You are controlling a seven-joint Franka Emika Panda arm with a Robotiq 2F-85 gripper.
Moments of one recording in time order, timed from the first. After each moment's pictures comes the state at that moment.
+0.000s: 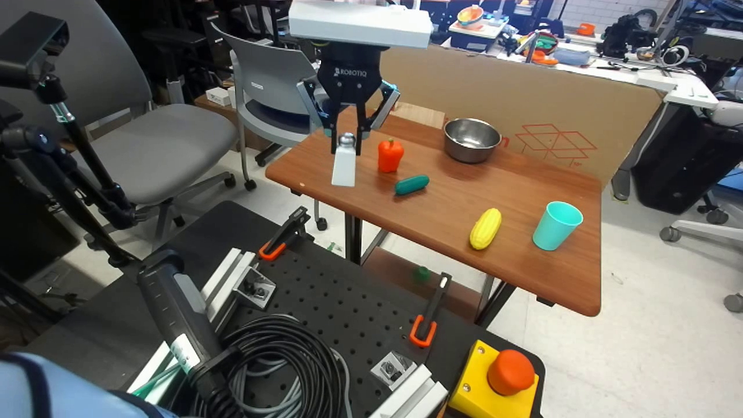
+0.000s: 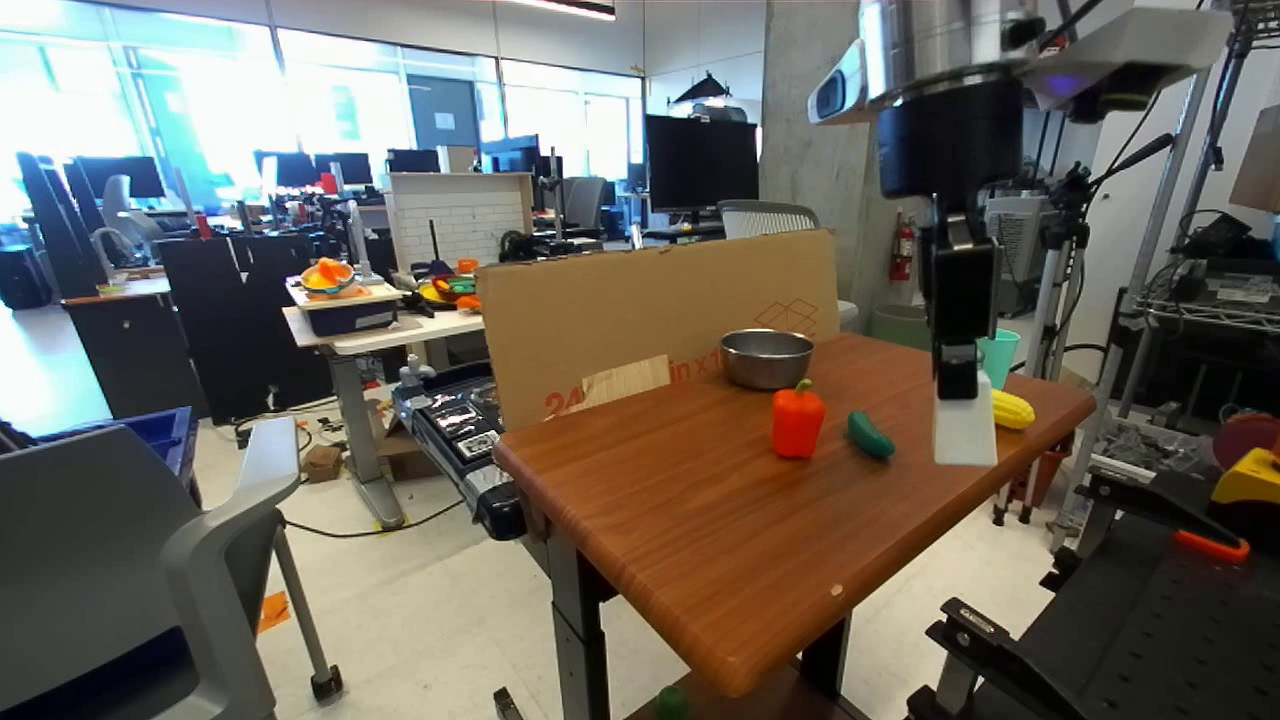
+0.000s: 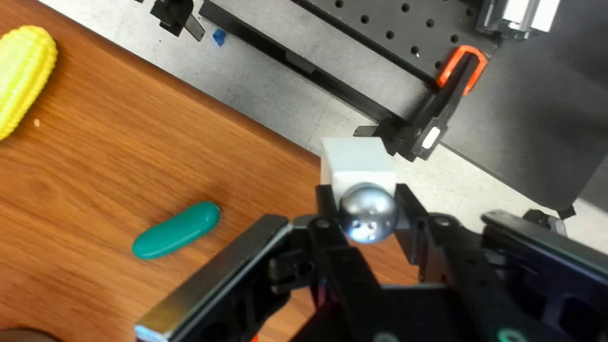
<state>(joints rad) 0.09 -0.02 0.13 -2.50 -0.04 2.30 -0.35</state>
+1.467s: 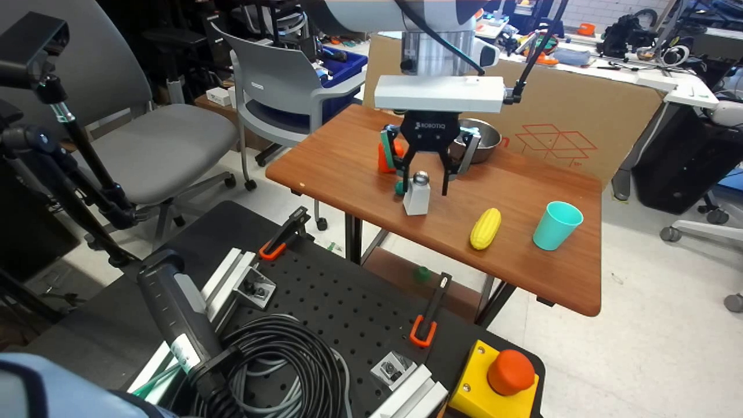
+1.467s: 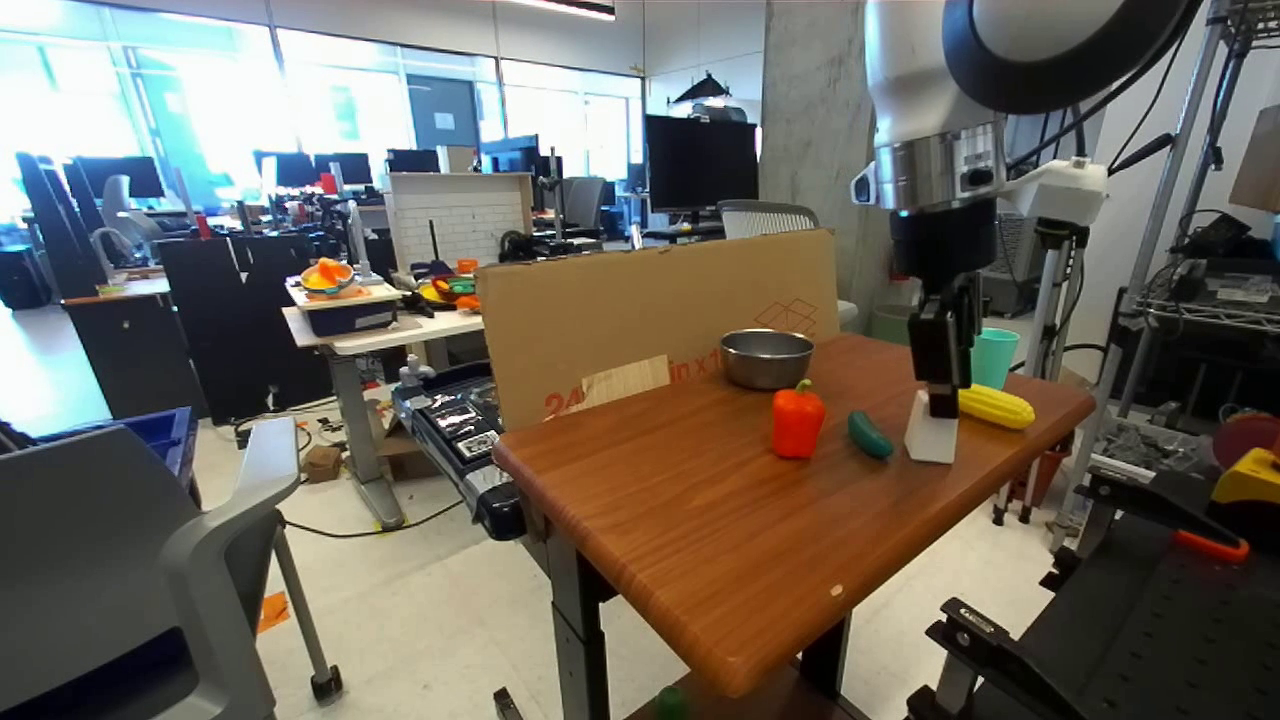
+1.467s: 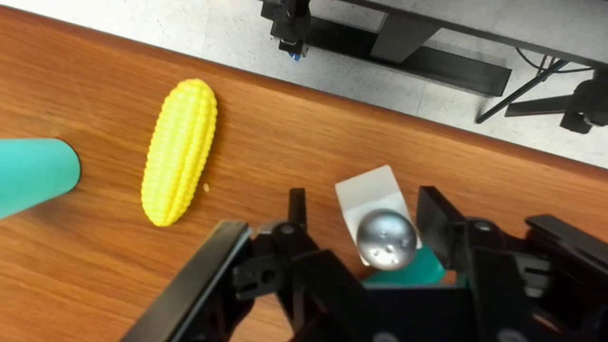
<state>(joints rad) 0.02 0.21 -0.03 -2.40 -0.28 2.46 -0.10</state>
